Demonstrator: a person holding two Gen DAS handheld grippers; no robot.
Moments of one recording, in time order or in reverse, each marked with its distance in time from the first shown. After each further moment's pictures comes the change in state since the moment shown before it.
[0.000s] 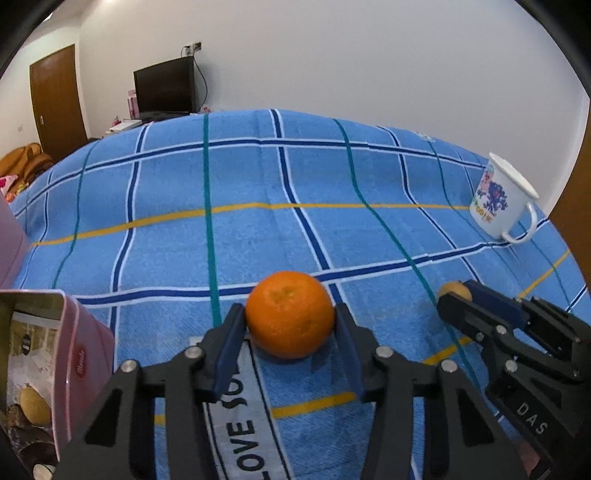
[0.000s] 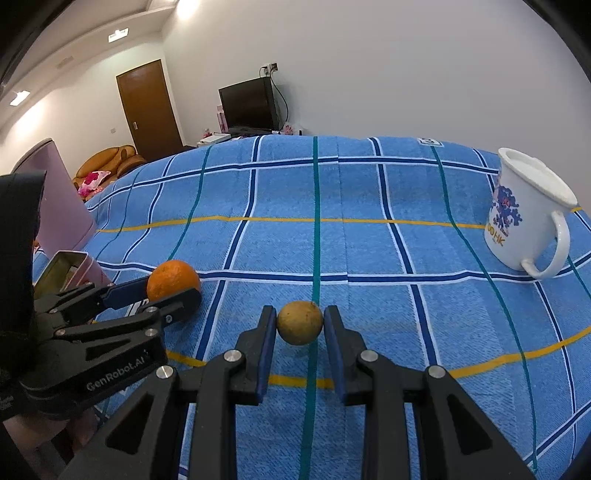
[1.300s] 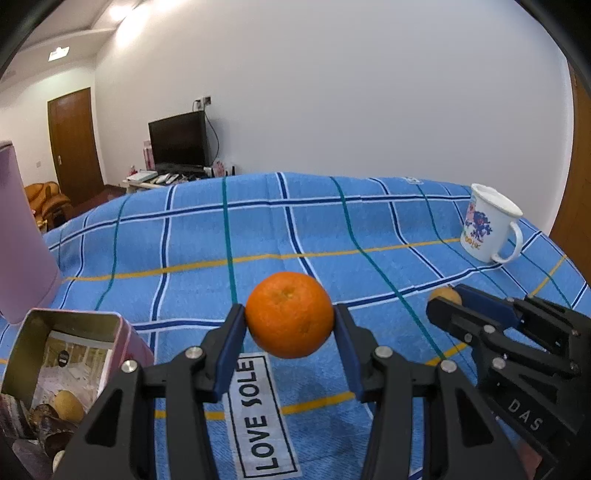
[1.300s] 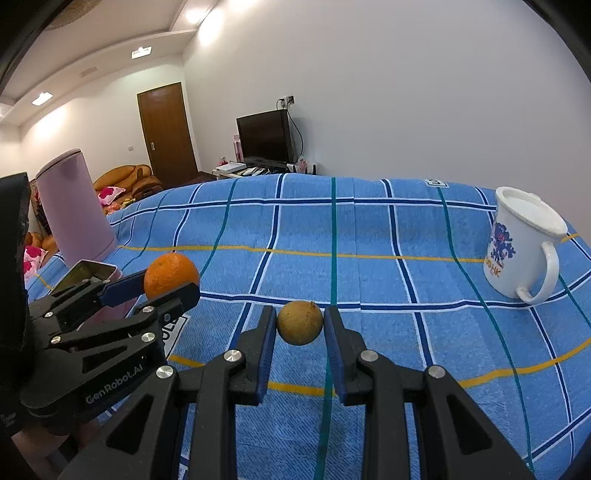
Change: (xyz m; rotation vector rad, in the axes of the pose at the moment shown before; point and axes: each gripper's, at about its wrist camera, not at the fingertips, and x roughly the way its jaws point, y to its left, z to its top) left arm -0.046 -0.010 -0.011 0.049 -0.229 0.071; right arm -0.028 0.012 -0.003 -0.046 -0.143 0.036
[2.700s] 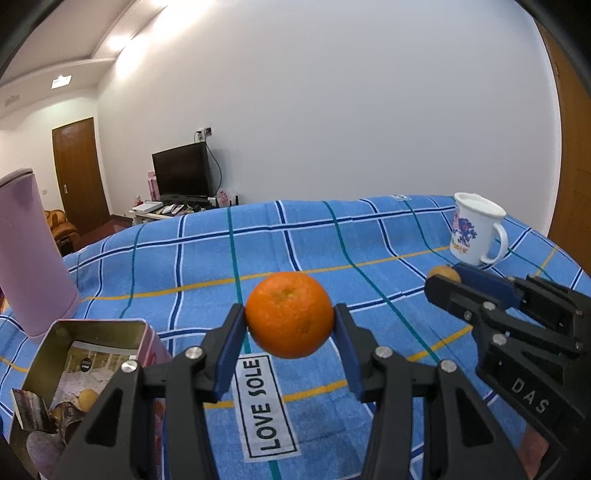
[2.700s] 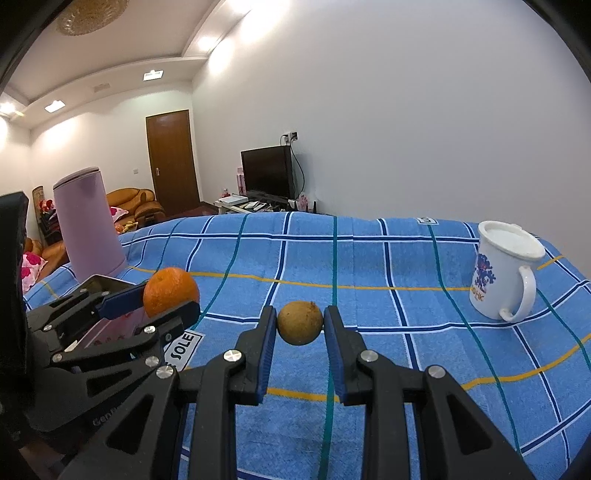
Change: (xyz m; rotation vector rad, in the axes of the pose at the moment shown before) left arm -0.037 -0.008 -0.012 0.053 -0.115 0.026; right arm -0.037 0.009 -0.008 -0.035 -0.156 -0.011
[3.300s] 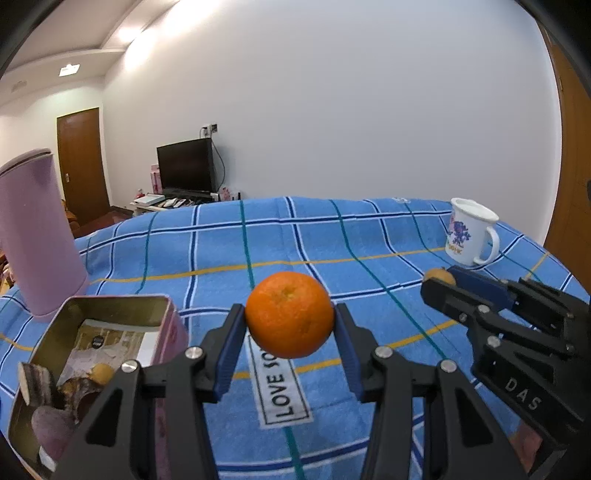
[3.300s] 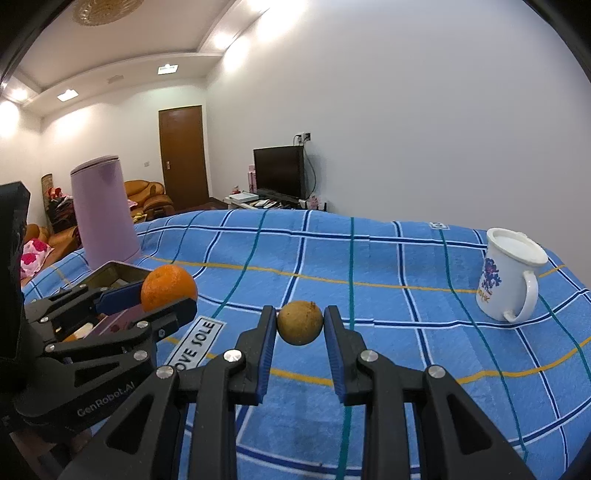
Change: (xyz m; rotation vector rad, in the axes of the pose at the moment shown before) left arm -0.024 0.018 -0.014 -0.054 0.001 -0.012; right arm -0.012 0.019 -0.006 -0.050 0.003 0.031
